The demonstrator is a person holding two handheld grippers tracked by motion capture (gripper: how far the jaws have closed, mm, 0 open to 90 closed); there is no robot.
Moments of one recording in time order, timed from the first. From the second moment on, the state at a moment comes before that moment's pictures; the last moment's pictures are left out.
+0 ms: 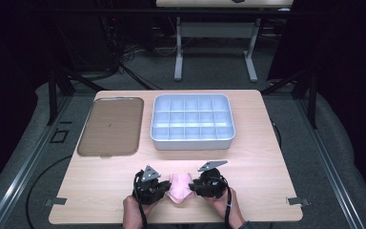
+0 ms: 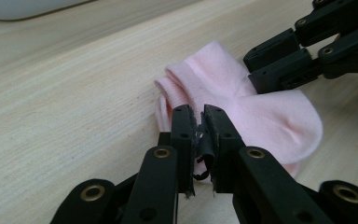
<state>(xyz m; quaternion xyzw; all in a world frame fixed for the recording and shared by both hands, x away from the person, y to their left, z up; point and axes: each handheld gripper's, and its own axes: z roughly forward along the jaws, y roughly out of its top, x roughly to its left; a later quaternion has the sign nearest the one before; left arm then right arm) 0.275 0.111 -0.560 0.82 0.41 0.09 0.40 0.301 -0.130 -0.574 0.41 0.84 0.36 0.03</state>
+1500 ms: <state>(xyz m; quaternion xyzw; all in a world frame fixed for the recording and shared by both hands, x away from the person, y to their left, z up) 0.290 0.086 -0.576 0.82 0.41 0.07 0.39 0.298 -0.144 -0.537 0.39 0.83 0.39 0.03</state>
